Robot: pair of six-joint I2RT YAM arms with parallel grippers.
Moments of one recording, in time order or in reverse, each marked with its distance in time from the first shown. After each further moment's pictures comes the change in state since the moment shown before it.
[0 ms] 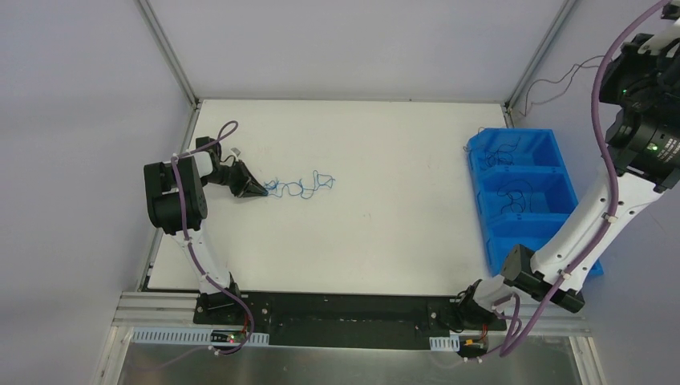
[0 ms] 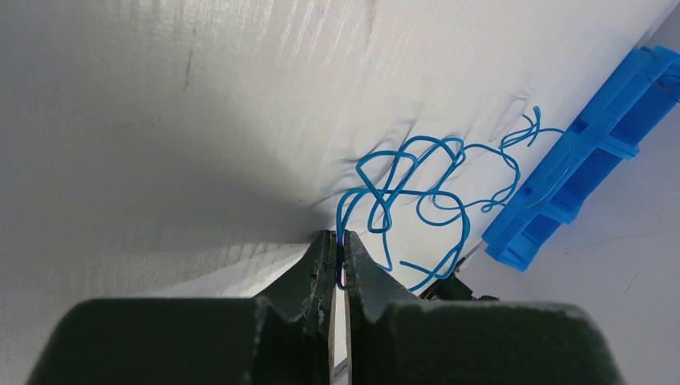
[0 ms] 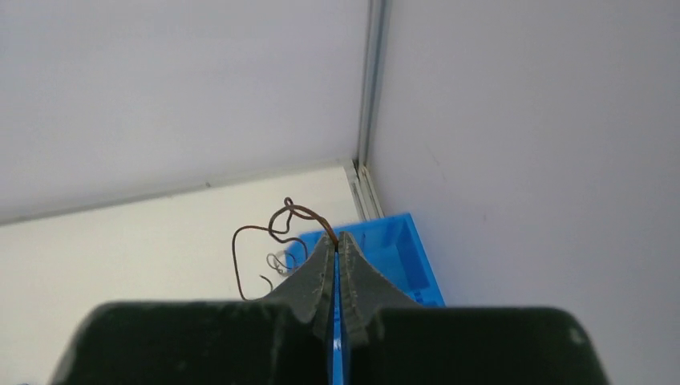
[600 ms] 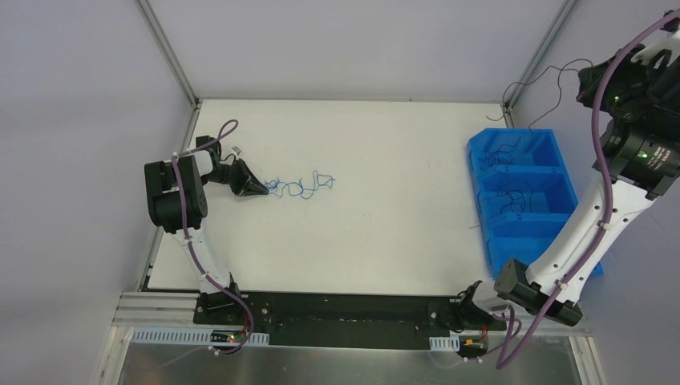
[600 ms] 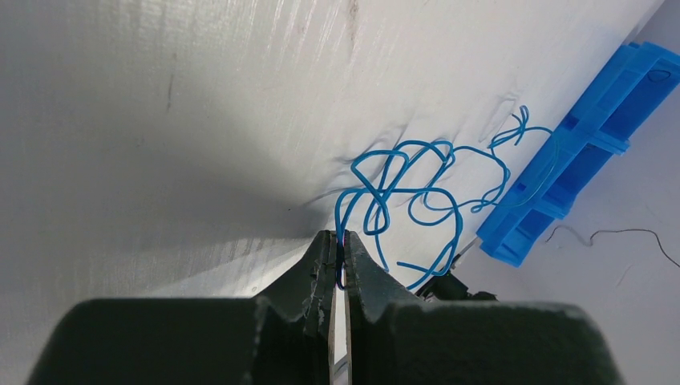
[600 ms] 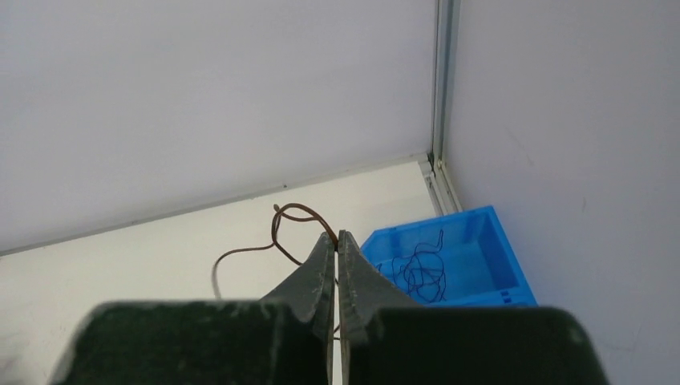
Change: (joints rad) left arm 0.000 0.016 0.019 0.000 0.027 0.000; right arm 0.000 -0.082 -0.113 0.140 -0.142 0.230
